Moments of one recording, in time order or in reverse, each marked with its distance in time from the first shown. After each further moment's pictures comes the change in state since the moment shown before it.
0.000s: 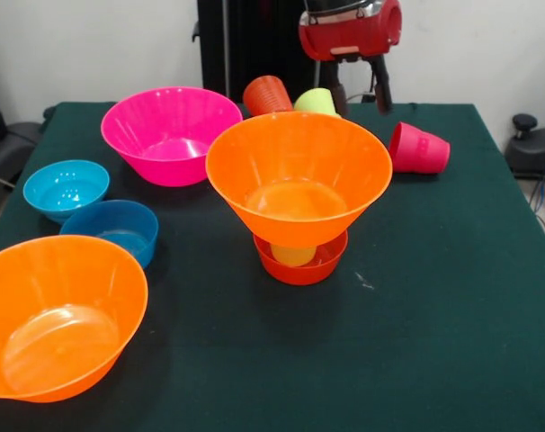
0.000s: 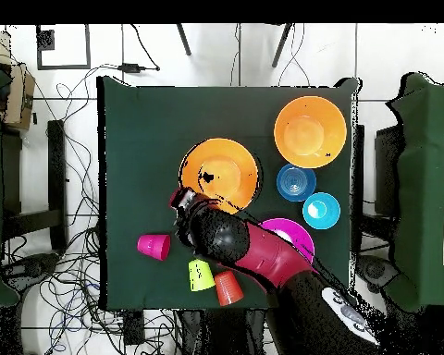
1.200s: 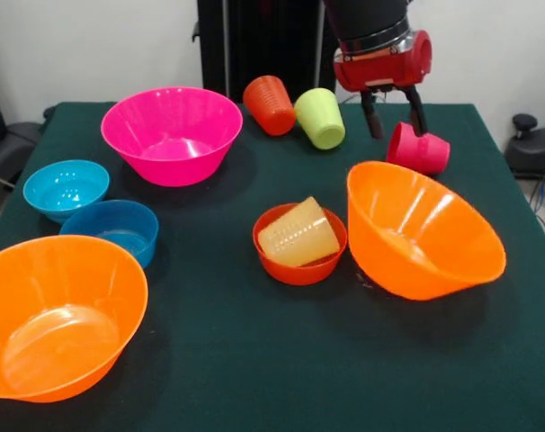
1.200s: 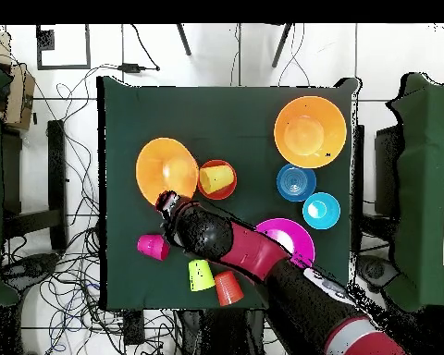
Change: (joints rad) arm -0.008 0.127 0.076 0.000 -0.024 -0.074 0.000
